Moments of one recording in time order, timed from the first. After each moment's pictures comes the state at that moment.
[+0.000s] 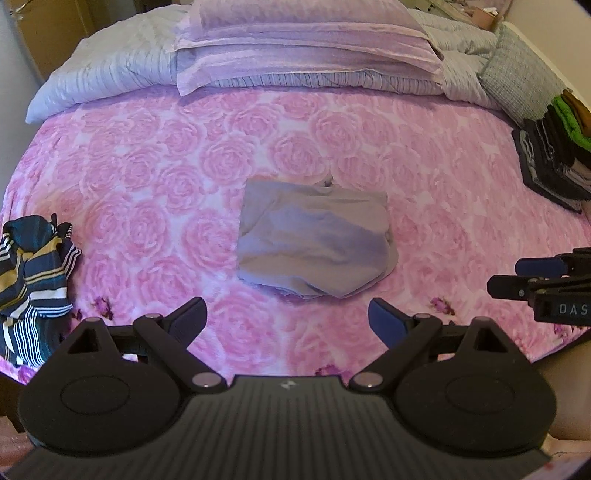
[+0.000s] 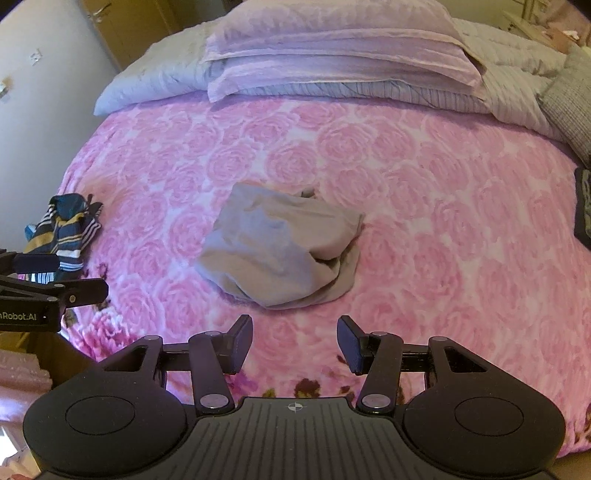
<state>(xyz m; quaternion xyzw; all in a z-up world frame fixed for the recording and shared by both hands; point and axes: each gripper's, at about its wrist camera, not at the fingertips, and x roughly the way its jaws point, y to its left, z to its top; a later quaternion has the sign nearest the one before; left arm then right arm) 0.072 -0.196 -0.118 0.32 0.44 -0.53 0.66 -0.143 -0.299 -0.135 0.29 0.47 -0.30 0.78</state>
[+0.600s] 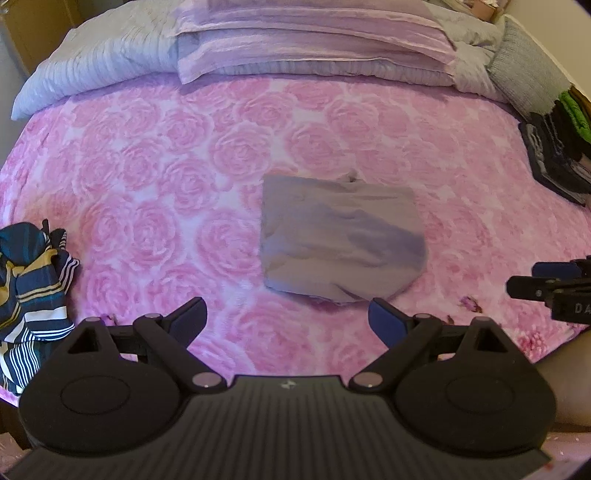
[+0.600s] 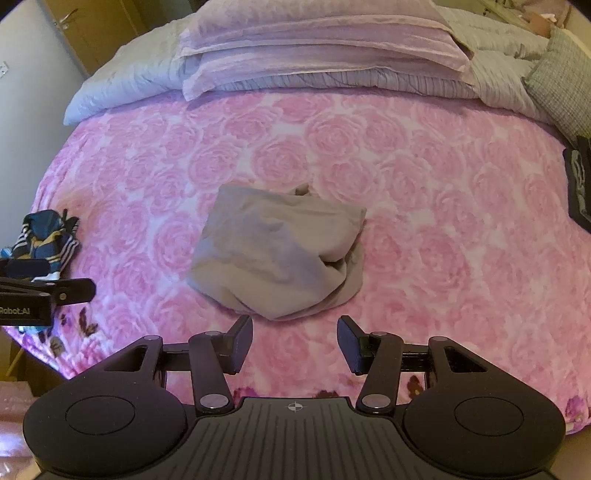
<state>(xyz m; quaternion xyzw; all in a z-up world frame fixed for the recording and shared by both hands) 0.145 -0.214 -0.160 0.33 0.45 -0.53 0.64 -0.096 -0.298 -0.166 0.31 0.47 -0.35 0.75</state>
